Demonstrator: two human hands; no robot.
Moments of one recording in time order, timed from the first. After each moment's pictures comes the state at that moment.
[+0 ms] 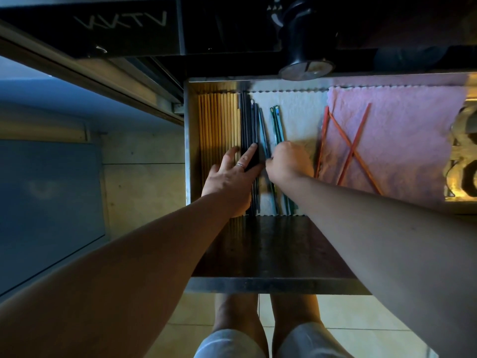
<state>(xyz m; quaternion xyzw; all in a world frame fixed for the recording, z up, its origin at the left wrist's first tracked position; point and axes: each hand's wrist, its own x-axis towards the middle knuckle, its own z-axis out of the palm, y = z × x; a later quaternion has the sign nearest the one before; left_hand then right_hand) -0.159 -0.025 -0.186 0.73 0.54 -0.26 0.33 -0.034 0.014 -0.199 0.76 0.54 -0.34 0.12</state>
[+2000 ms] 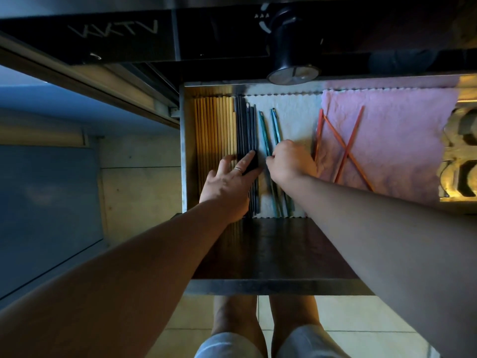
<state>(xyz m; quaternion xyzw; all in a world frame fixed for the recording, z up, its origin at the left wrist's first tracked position) -0.156 -0.030 -0.183 0.73 0.55 -0.24 0.32 -0.020 0.018 -0.200 0.75 0.56 -0.33 0.12</state>
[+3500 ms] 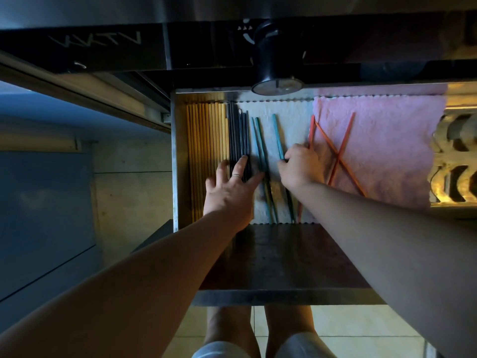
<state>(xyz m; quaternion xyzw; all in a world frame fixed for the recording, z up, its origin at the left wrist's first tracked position) -0.128 -0.031 -0.176 0.70 0.58 -0.27 0.32 0.015 0.018 -0.210 0.79 0.52 -0.33 0.07</state>
